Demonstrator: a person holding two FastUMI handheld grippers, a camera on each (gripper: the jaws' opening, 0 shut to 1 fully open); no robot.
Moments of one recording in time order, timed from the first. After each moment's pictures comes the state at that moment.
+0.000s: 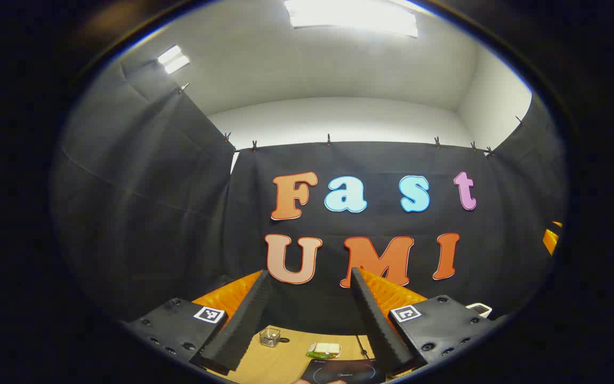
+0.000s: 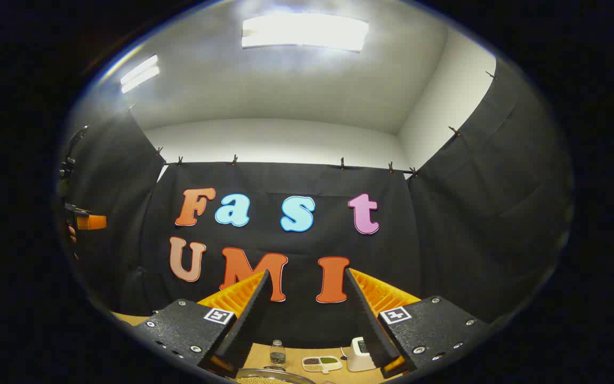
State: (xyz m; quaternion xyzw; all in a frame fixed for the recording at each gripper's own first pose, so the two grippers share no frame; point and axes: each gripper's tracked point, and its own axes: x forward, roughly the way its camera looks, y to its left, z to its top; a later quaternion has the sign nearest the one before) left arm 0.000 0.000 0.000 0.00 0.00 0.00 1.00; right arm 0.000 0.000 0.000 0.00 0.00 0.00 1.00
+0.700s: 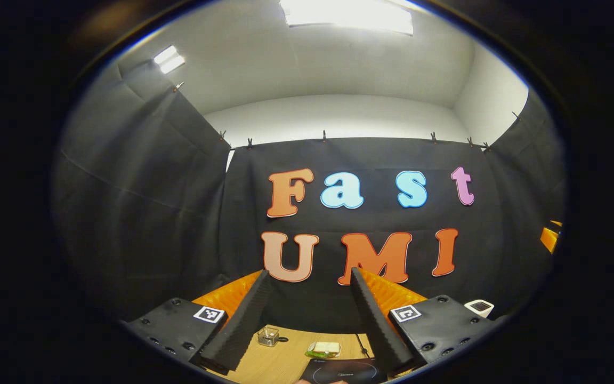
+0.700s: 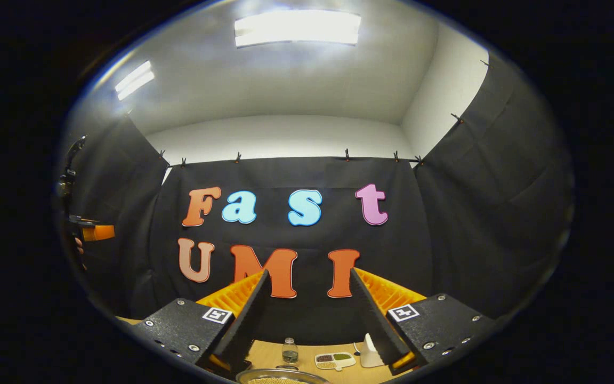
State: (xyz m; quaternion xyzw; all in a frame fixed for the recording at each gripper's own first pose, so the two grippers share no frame) left arm 0.010 -0.004 -0.011 0.02 0.00 0.00 1.00; right arm 0.006 0.009 -0.013 0.04 0.01 0.02 1.00
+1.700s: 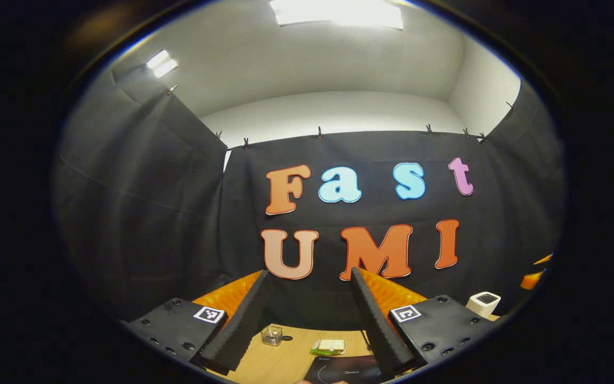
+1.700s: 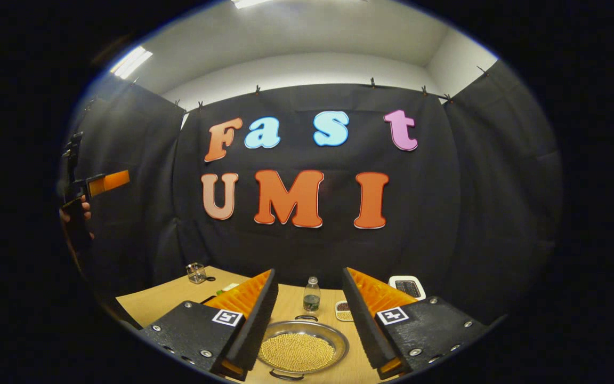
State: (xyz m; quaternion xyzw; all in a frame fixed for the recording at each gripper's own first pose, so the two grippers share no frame) left arm 0.009 -0.016 -0.033 0.03 0.01 -0.01 1.00; right arm -0.033 0.052 -0.154 0.02 0.24 0.10 0.96
